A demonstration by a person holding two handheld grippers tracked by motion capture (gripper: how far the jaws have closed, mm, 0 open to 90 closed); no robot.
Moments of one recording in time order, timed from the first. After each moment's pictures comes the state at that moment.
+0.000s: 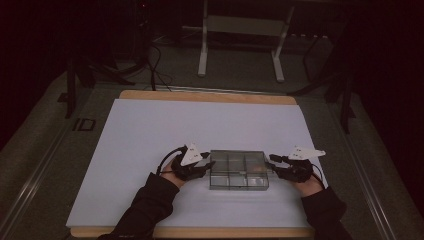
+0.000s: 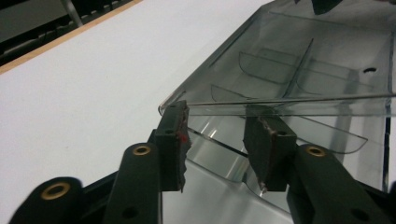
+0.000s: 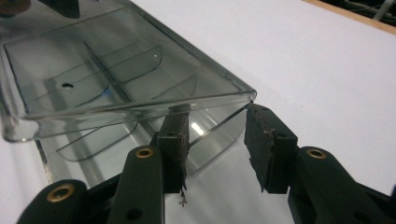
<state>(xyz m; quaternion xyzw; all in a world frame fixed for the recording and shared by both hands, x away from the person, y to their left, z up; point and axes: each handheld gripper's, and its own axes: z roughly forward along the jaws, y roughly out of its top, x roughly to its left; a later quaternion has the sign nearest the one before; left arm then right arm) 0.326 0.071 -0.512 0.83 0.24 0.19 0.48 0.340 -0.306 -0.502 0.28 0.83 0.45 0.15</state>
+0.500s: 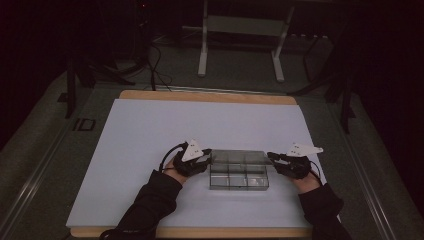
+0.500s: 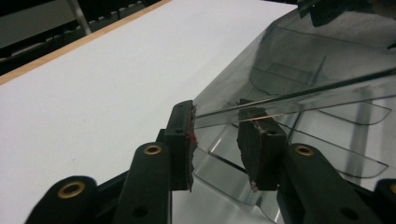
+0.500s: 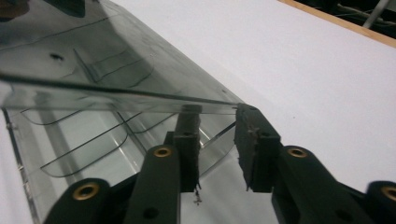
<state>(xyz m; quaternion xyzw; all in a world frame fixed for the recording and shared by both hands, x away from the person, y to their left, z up) 0.336 0.067 -0.510 0.82 0.25 0.19 0.49 0.348 -0.300 -0.499 0.28 0.83 0.45 0.16</state>
